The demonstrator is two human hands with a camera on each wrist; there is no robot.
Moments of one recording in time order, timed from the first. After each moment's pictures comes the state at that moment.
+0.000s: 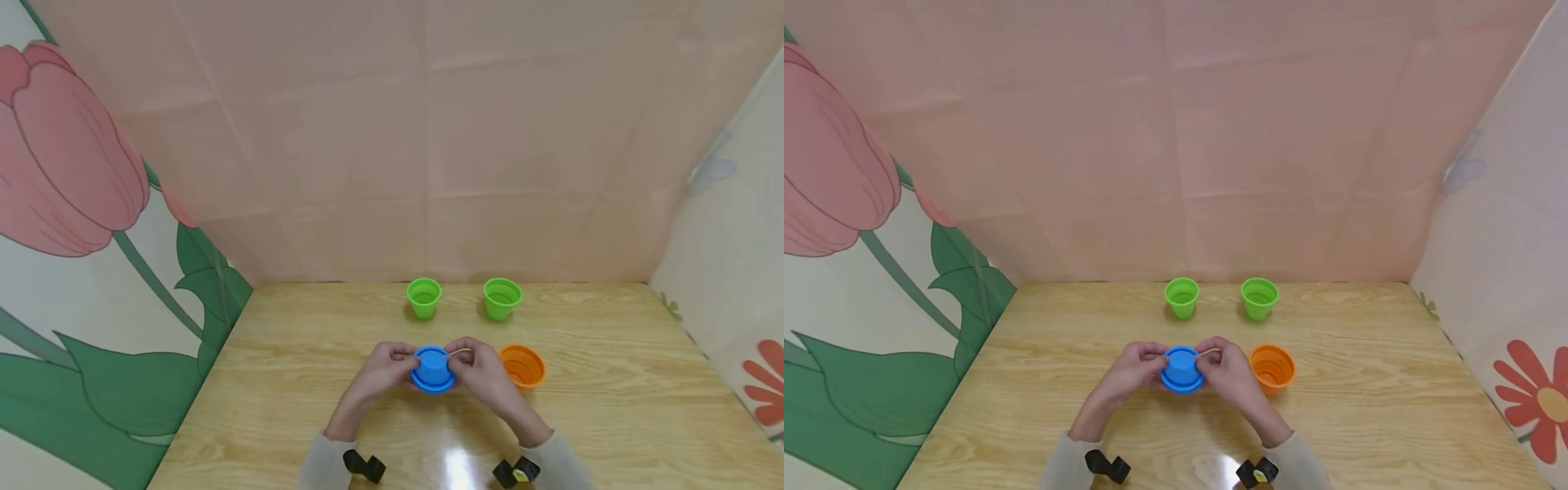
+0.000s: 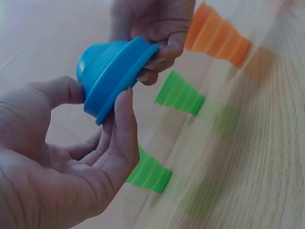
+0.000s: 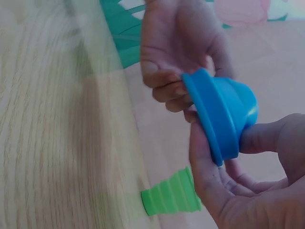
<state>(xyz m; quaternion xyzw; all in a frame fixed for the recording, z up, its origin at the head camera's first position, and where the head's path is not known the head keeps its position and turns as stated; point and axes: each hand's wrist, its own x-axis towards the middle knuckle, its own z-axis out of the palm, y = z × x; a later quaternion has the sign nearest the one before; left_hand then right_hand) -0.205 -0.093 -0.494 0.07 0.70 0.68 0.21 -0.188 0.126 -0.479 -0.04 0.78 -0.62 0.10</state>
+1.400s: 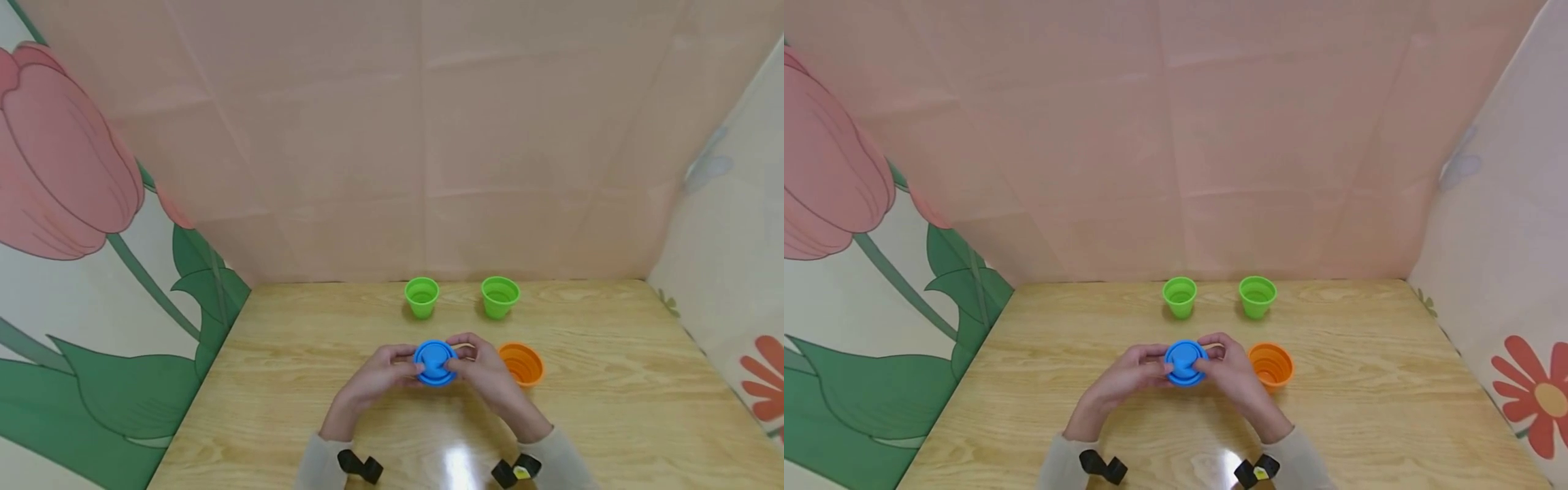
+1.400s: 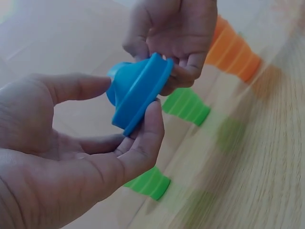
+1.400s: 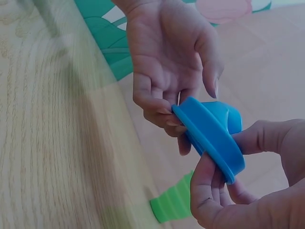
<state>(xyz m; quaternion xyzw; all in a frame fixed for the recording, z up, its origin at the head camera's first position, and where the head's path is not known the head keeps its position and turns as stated) -0.205 -0.098 -0.495 0.13 0.65 0.70 0.27 -0.192 0.129 -0.480 0.02 0.73 -0.67 0.13</state>
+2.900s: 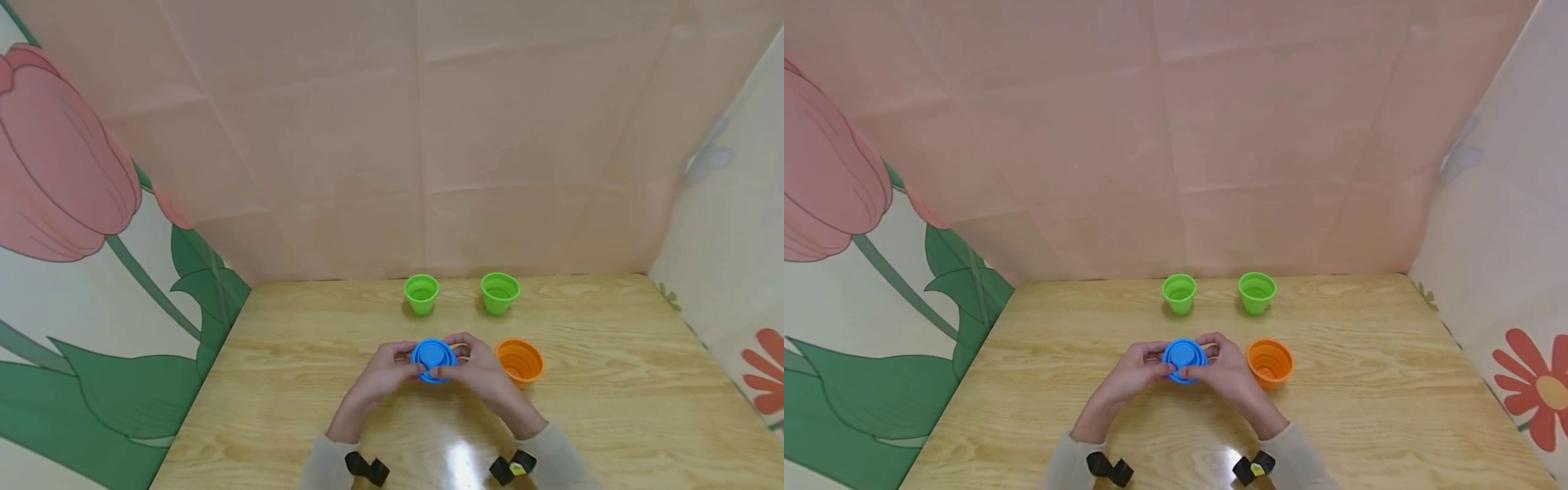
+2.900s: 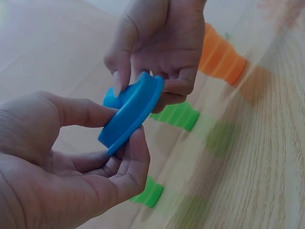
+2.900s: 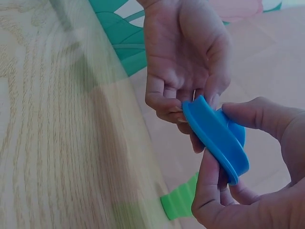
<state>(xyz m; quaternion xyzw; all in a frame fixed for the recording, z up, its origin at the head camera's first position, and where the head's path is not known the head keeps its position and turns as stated) -0.200 -0.084 -0.493 0.07 0.72 0.66 0.20 -0.192 0.124 -0.487 0.02 0.77 -0.62 0.14</state>
